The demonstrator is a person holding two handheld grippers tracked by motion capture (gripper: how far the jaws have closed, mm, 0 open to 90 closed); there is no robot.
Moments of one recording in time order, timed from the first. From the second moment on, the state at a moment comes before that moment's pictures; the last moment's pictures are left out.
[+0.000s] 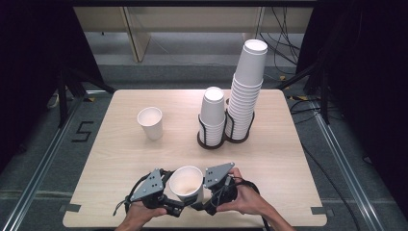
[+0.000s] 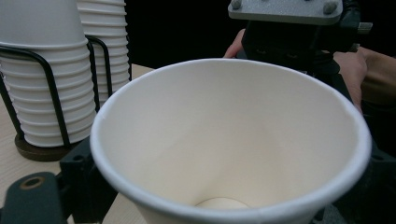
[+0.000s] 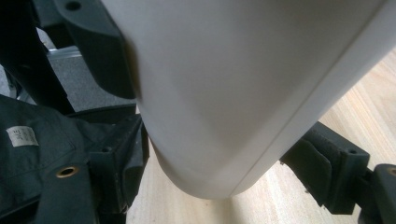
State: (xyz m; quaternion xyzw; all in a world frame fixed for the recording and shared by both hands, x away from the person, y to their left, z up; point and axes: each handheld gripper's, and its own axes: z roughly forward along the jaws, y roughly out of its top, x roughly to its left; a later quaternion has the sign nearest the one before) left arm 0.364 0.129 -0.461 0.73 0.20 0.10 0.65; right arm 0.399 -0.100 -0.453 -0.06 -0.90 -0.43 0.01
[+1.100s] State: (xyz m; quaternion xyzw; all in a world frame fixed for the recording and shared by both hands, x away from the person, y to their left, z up) left arm 0.393 0.174 -0.468 0.72 0.35 0.28 0.53; right arm 0.411 -0.159 -0.454 -0.19 -0.89 -0.41 -0.07
